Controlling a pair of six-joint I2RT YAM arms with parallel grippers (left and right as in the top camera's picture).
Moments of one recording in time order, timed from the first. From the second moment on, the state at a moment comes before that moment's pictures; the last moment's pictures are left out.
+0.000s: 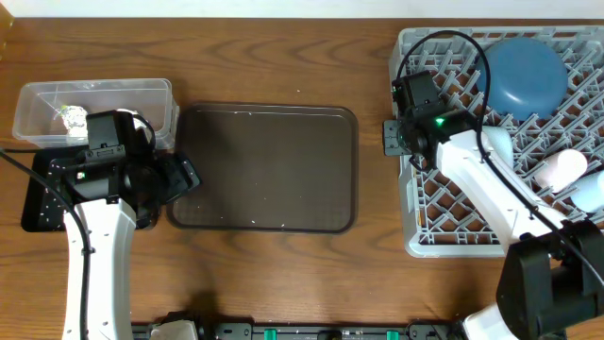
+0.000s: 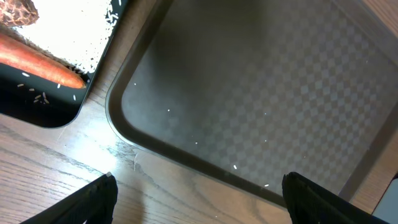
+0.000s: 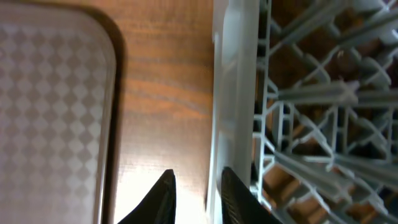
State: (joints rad) left arm 0.19 1.26 1.11 -1.10 0.17 -0.36; right arm 0.33 1.72 1.25 -0.65 0.13 0.25
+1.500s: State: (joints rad) left arm 0.07 1.26 1.11 -1.03 0.14 -0.35; right arm 0.12 1.42 1.28 -0.79 -0.09 0.05
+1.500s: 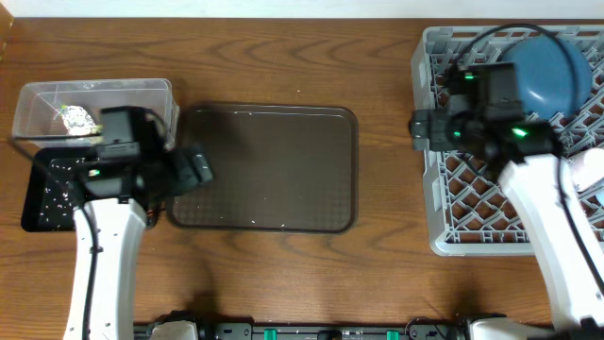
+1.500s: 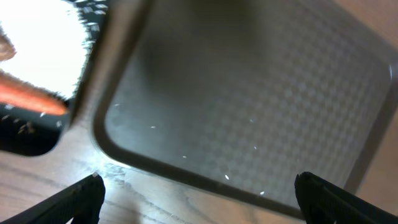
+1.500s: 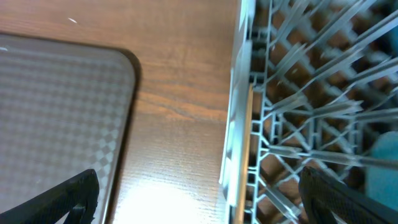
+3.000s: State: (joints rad) left arm -0.15 0.14 0.77 -1.13 -0.04 -0.30; right arm -0.23 0.28 0.80 -1.01 -0.21 0.02
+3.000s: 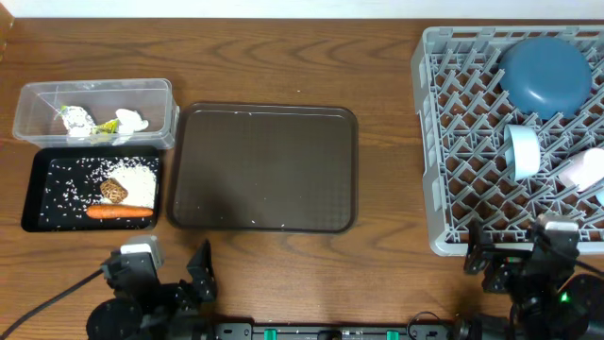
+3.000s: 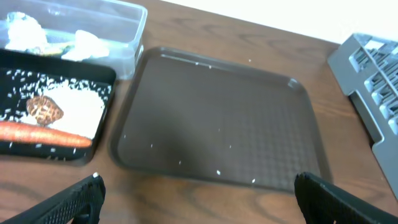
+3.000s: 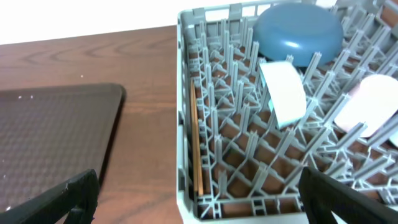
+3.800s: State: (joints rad) left arm -0.15 0.14 0.77 -1.21 -0.04 -0.30; right arm -0.17 0.25 0.75 -1.11 -0.20 0.02
